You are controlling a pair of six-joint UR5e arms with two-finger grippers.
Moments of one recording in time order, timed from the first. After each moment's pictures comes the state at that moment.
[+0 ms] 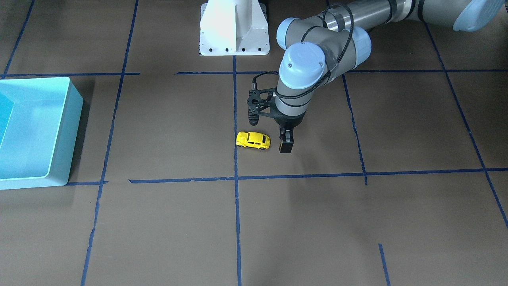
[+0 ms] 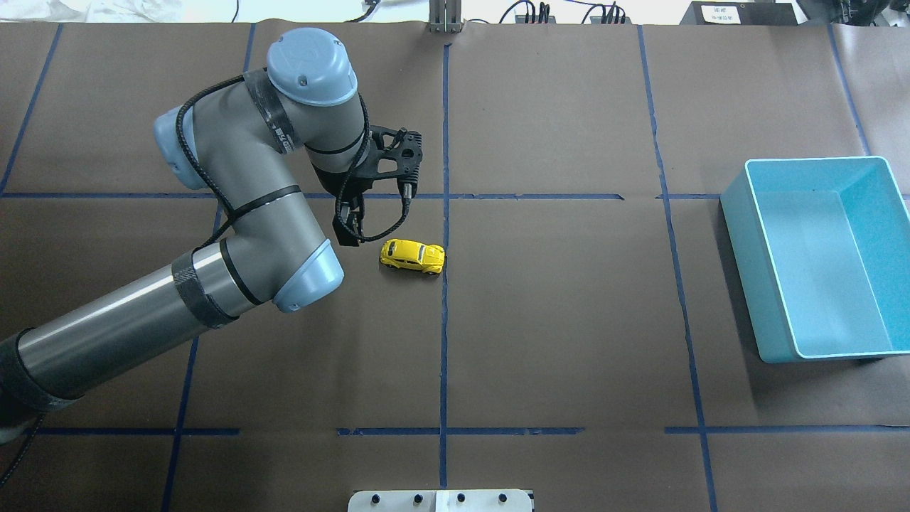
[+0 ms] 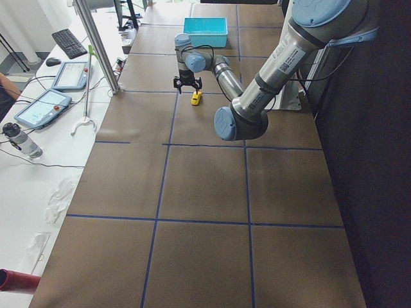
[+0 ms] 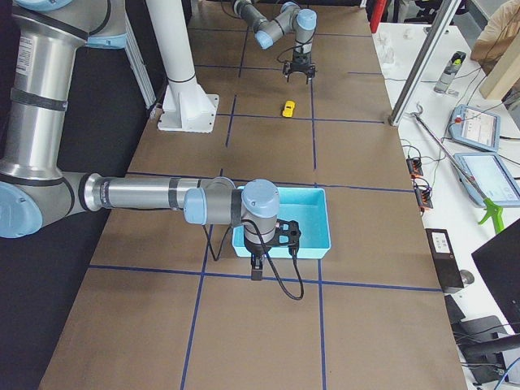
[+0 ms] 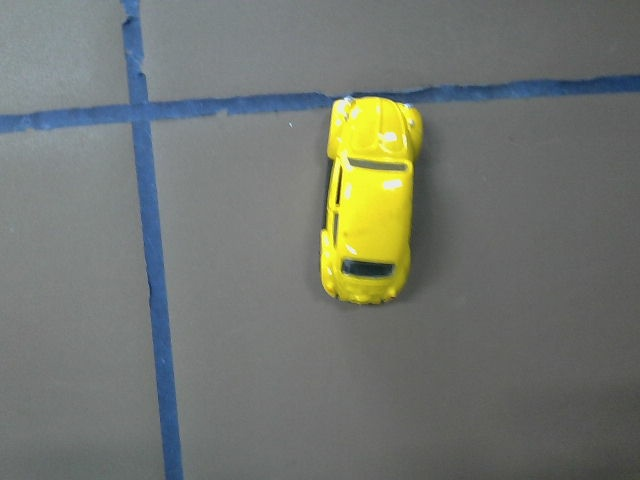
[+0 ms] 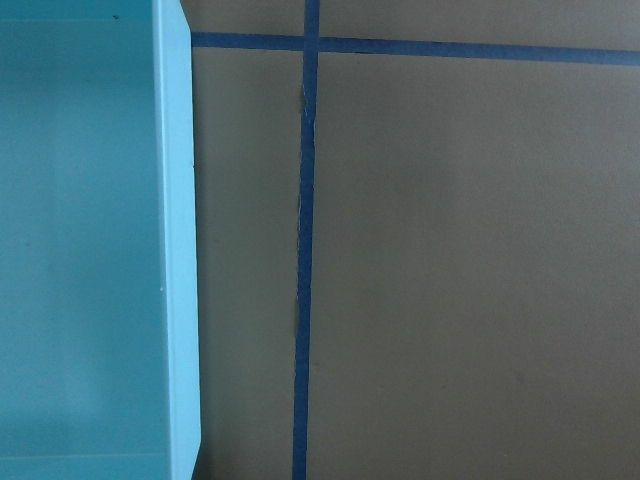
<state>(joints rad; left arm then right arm) -0.68 -2.38 -1.49 -1.52 -2.05 0.57 1.53 -1.82 1.84 -1.58 2.29 0.03</state>
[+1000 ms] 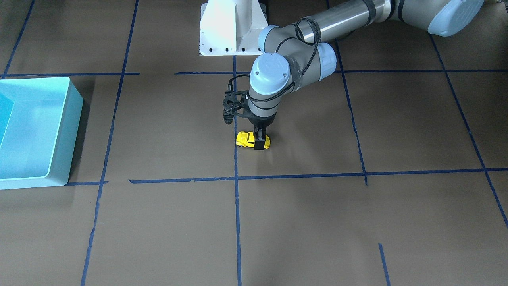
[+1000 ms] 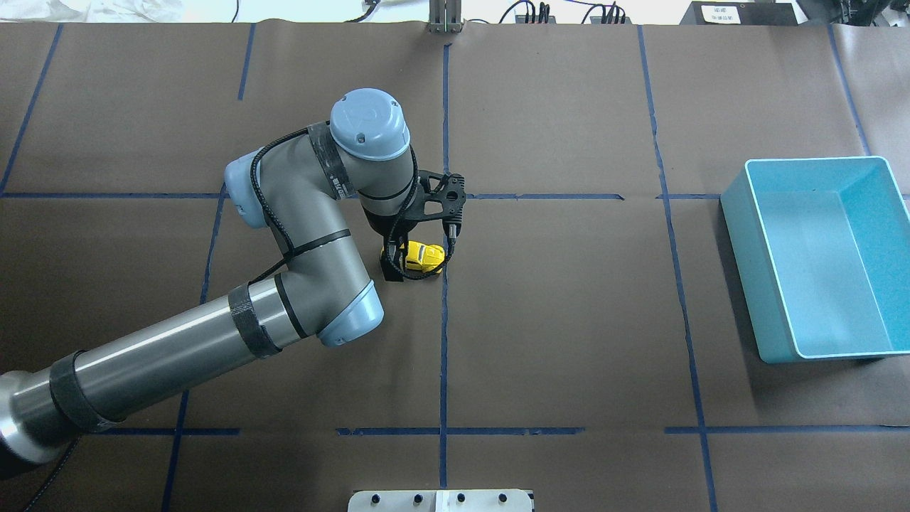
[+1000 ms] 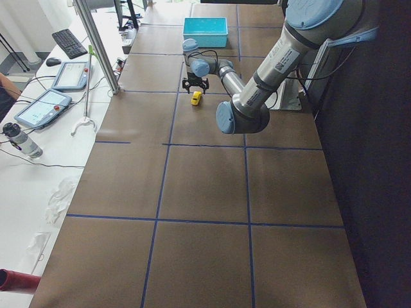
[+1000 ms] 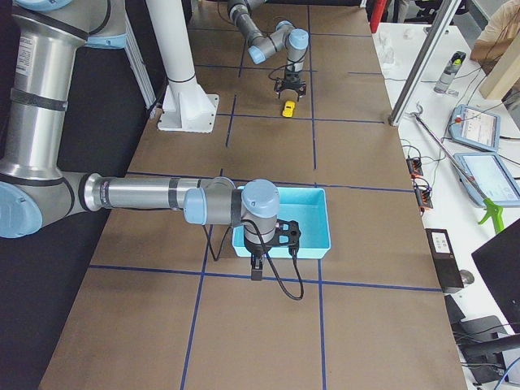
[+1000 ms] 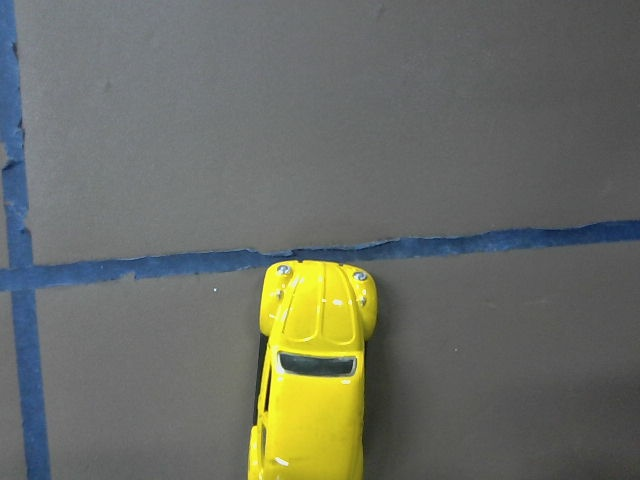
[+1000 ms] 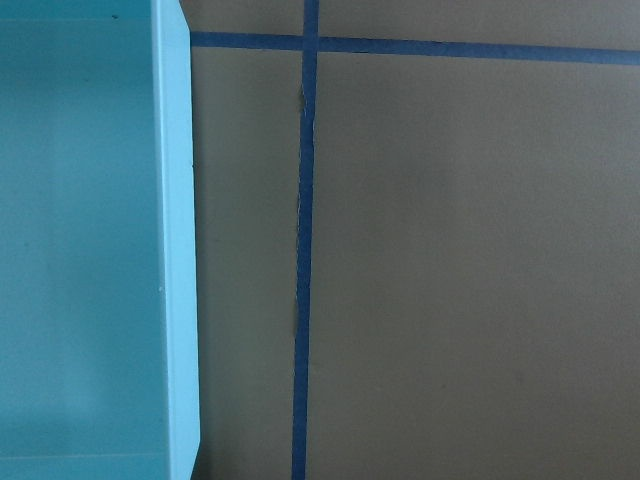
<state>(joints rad) -0.60 -2.43 -1.37 -1.64 -2.04 0.50 1.53 -1.82 1.84 -1.58 2.29 0.03</state>
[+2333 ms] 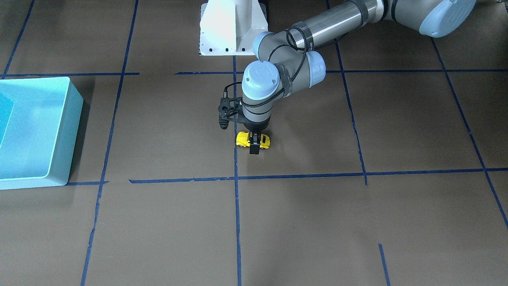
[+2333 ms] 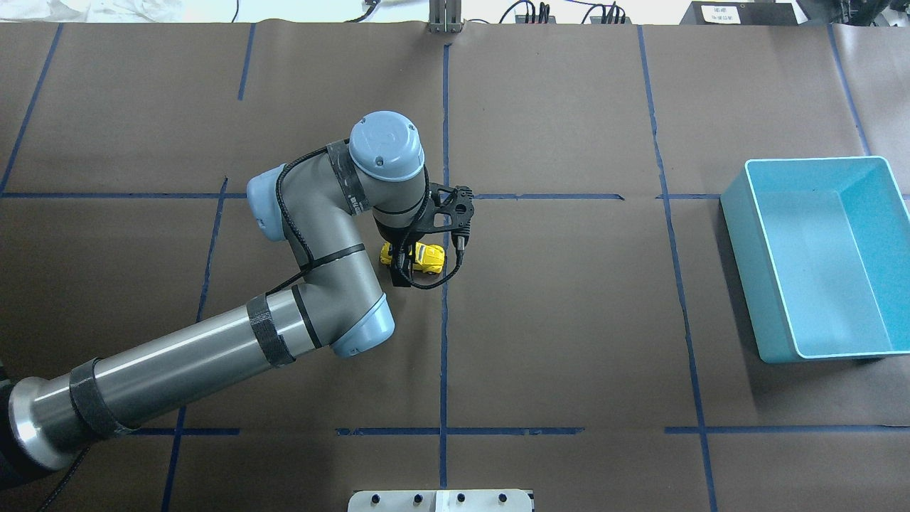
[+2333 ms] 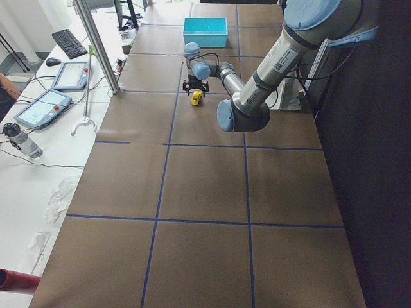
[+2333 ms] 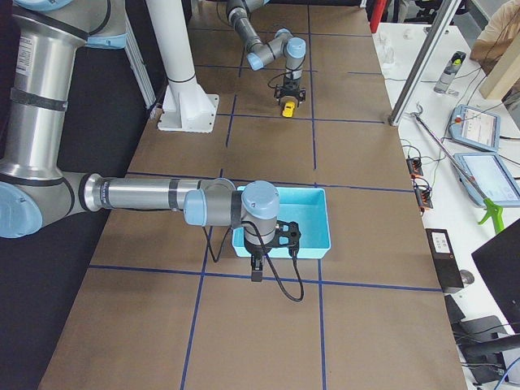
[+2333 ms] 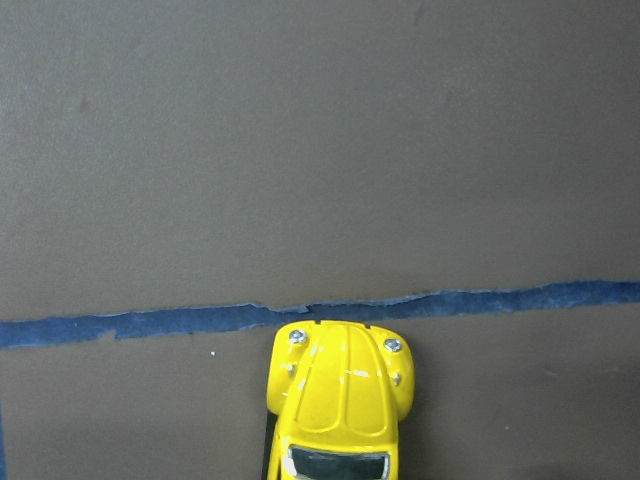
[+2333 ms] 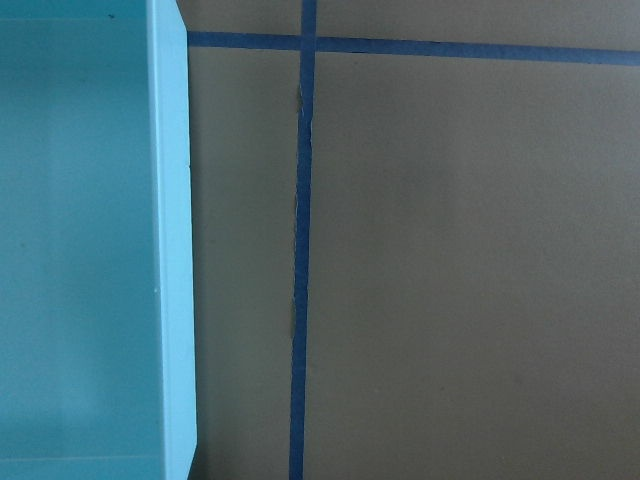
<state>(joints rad) -0.57 -2.45 -1.31 -1.68 -1.98 0.49 1.53 -1.82 1.84 -1.57 2.29 0.03</state>
